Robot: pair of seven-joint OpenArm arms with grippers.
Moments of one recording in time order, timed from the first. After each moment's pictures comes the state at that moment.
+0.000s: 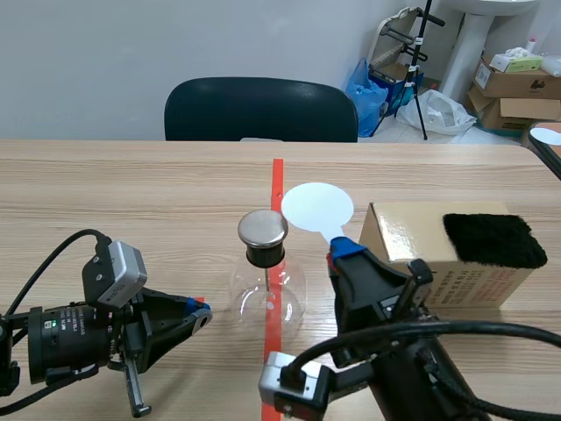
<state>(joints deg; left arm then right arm) 2.3 -28.6 23.7 62.9 7.4 -41.8 -34.1 -25.8 19.1 -29.8 88.5 -91.3 -38.3 -11.8</state>
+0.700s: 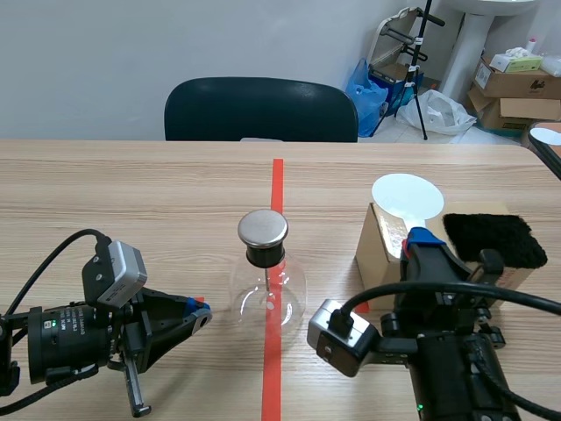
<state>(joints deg) 2.3 -28.6 23.7 62.9 7.4 -41.8 -34.1 -25.8 19.1 -29.8 88.5 -91.3 -38.3 -31.7</state>
